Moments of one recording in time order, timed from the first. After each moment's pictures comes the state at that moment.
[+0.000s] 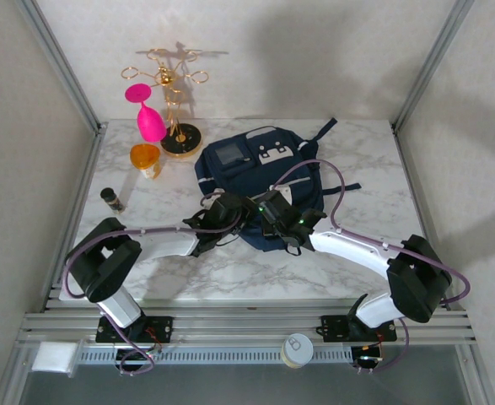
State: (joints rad) left arm -0.78 1.66 0.83 0.24 -0.18 -1.57; right arm 0.87 1.46 0.94 -0.42 0.36 0.61
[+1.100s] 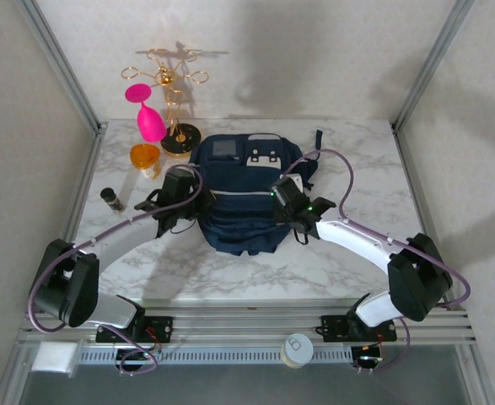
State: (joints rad) left arm -0.40 1.42 0.84 -0.13 0.13 -0.94; right arm 0.74 1.46 0.99 -0.48 0.39 0.46
